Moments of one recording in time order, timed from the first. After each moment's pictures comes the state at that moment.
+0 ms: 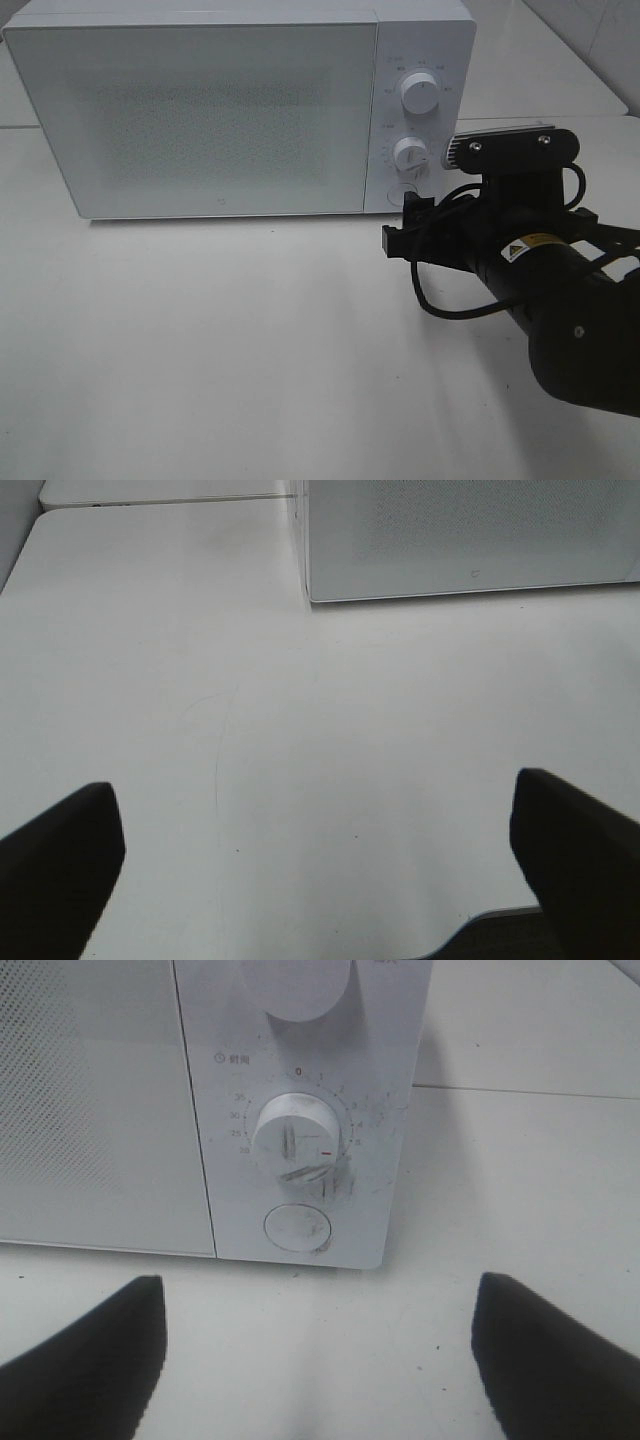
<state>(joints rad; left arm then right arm) 0.00 0.00 -0.52 -0.11 1.09 0.09 0.78 1.72 -0.44 0.87 -1.07 -0.37</state>
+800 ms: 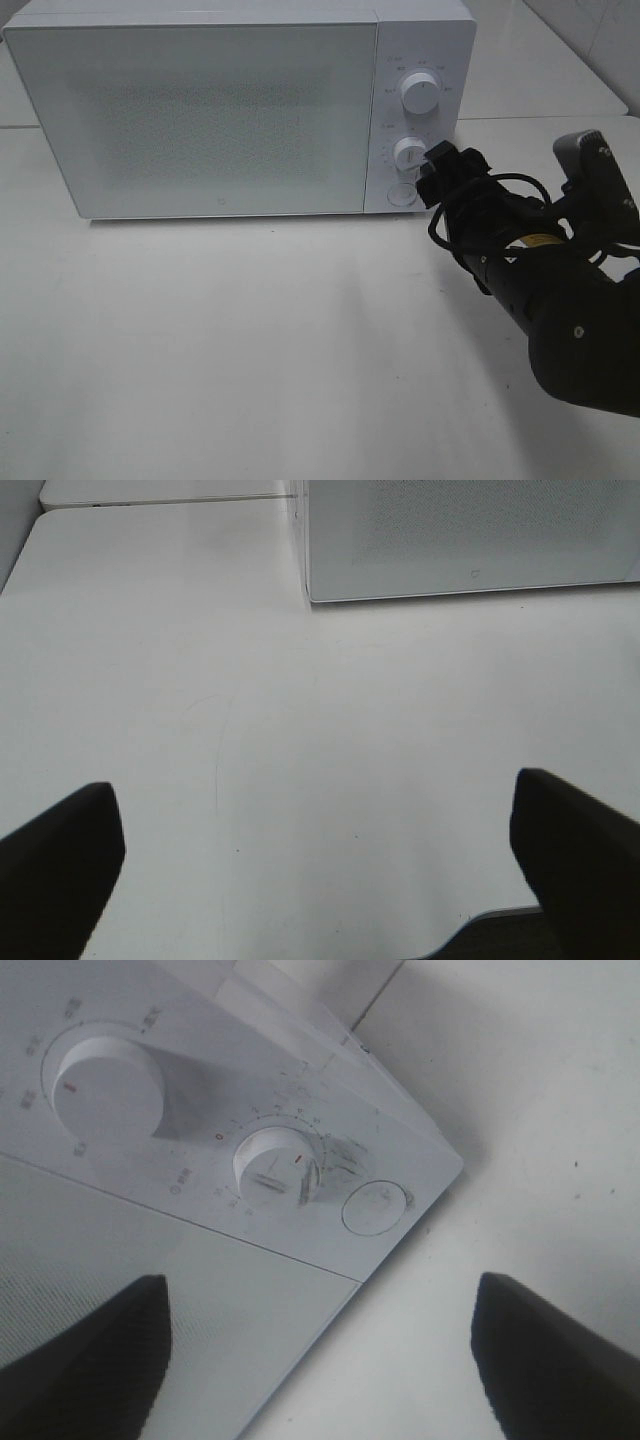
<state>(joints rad) 0.00 0.00 -0.52 -0.11 1.09 0.09 0.78 1.72 -0.44 0.87 -1.07 0.72</state>
